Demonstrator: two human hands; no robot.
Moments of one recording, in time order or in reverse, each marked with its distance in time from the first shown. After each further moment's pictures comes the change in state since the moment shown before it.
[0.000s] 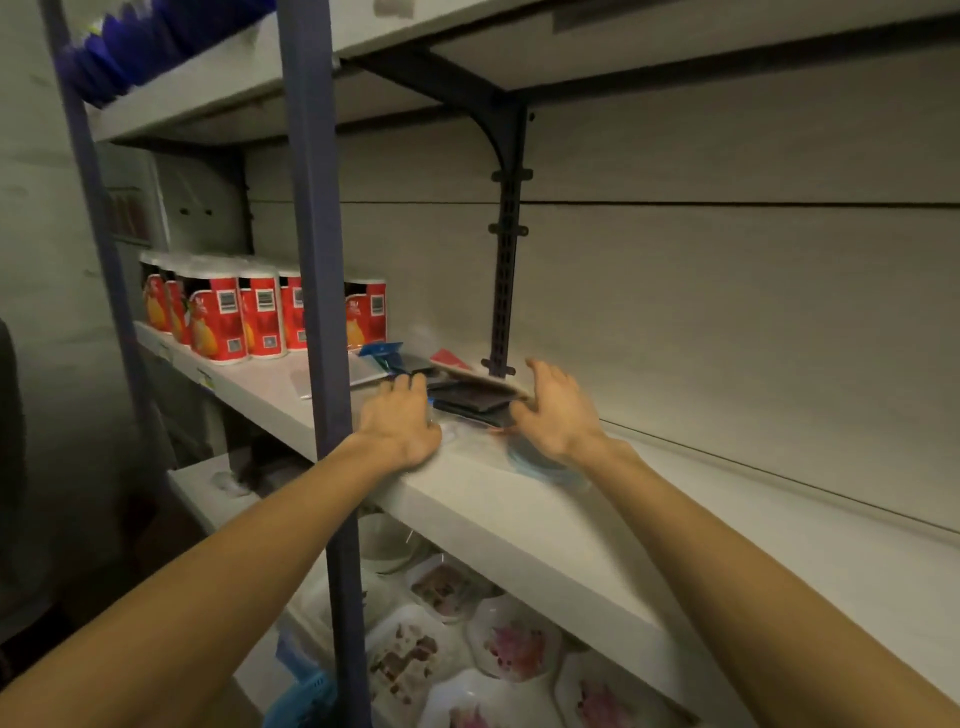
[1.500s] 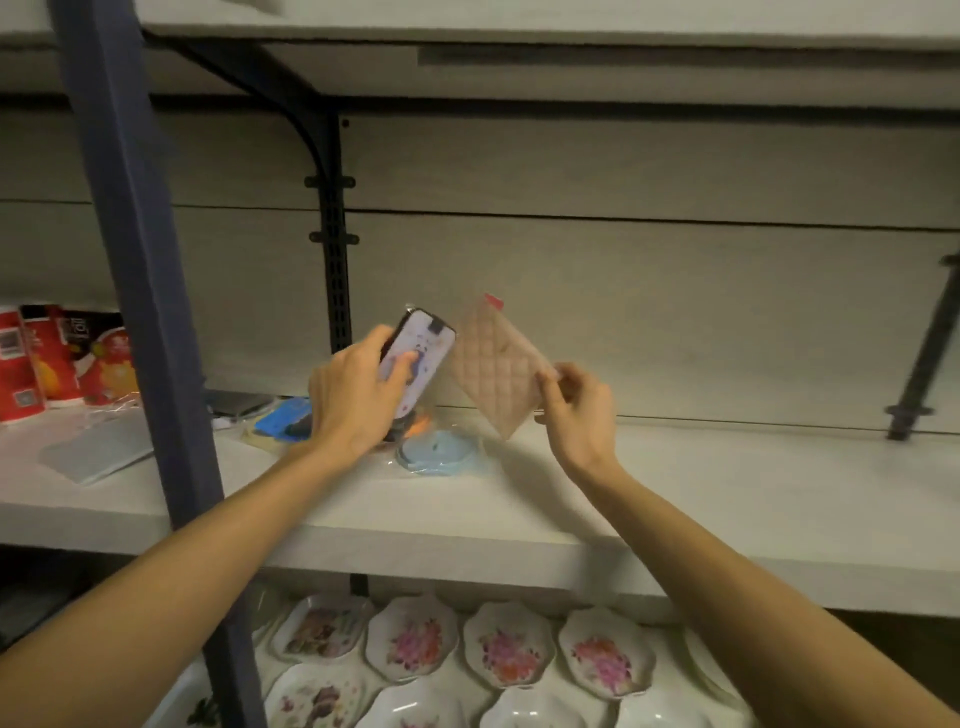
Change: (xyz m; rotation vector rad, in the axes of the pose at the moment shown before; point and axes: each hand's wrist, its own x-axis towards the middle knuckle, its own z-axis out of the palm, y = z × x) left_hand 0.005 0.057 -0.035 -0.733 0.505 0.536; right_hand -0.116 0.019 -0.060 0.393 0.791 0.387
